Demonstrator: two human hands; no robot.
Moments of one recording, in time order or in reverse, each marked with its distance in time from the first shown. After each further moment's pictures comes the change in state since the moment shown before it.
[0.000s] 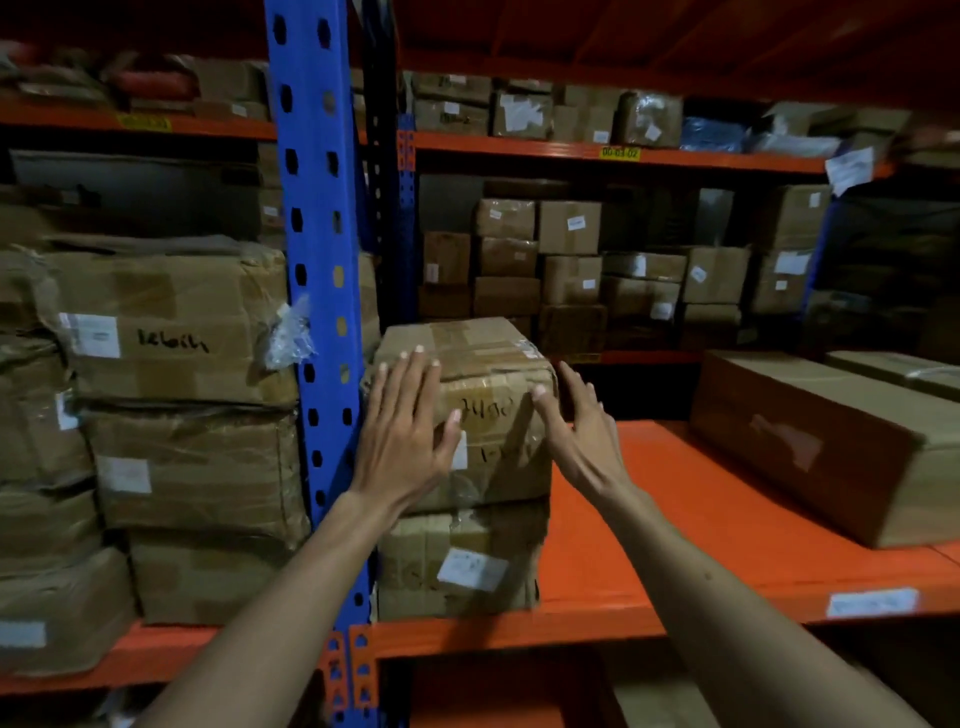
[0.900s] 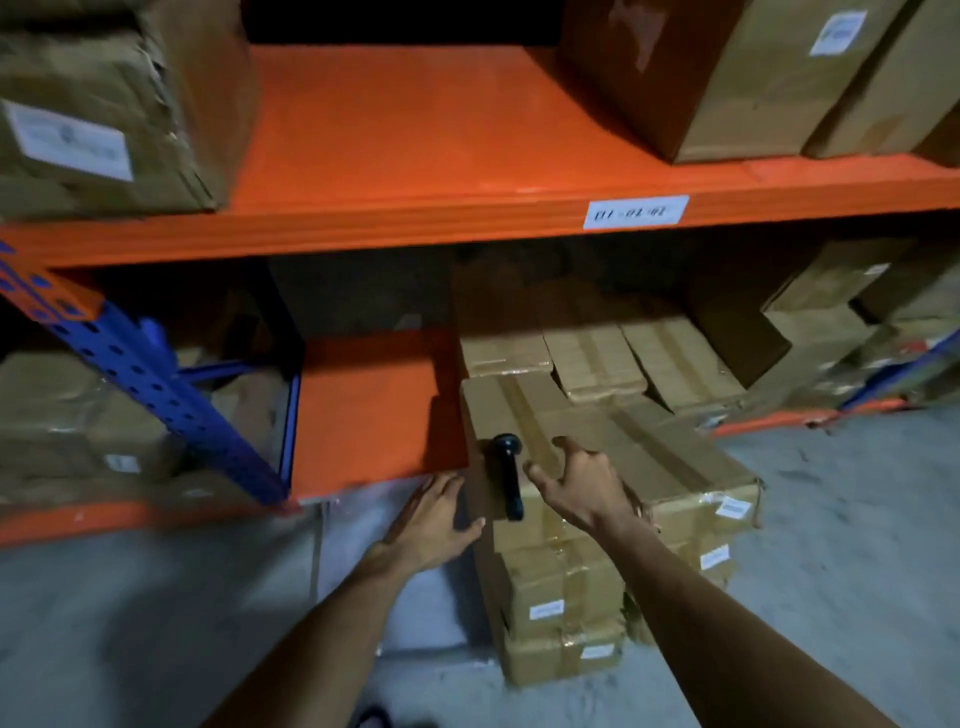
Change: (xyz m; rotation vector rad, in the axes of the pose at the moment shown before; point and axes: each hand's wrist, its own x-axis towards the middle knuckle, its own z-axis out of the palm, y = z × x) left_hand -0.414 0.478 0.085 -0.513 -1.332 -0.497; right_hand -0.370 0.402 -0.223 -0.436 -0.589 0.660
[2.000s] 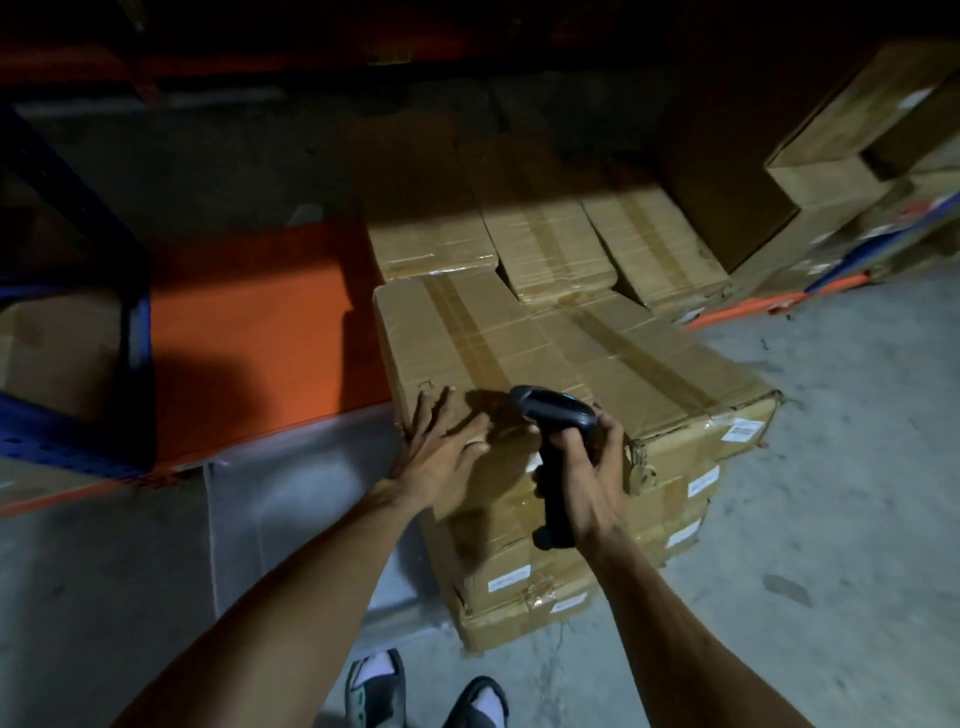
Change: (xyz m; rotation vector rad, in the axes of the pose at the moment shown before) left_hand 0.181 -0.041 0.182 0.134 -0.247 0.137; right_hand 0.092 0.144 0.127 1.008 0.304 0.327
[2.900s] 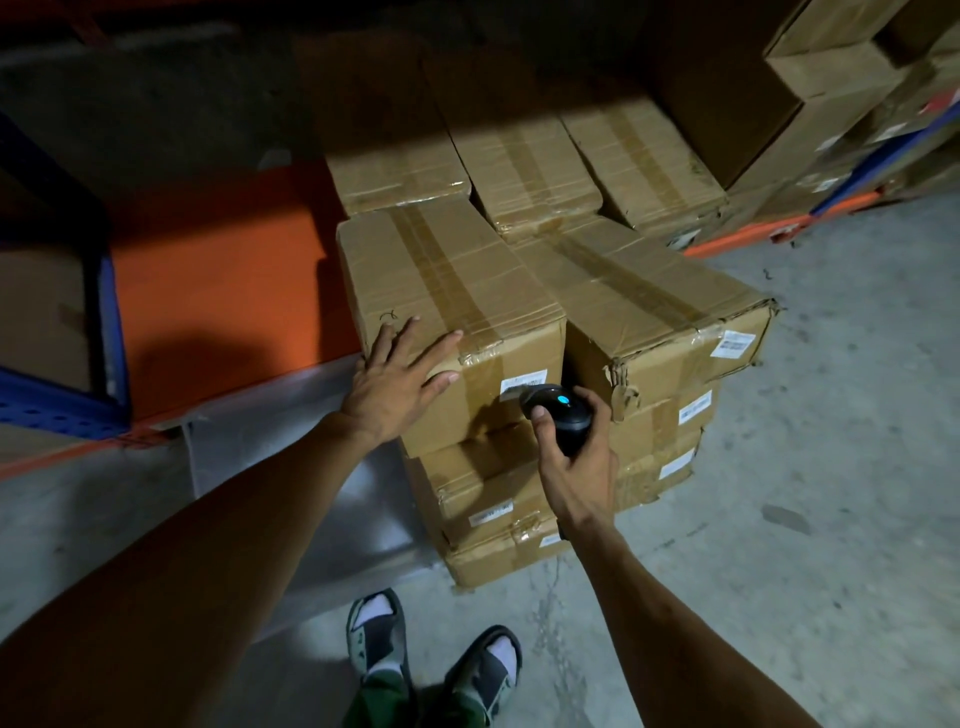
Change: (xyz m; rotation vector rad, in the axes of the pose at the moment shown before) left_hand 0.006 -0.009 0.023 0.252 0.156 0.022; right_hand -0.010 0.094 -0.042 -0.259 0.133 -0.157
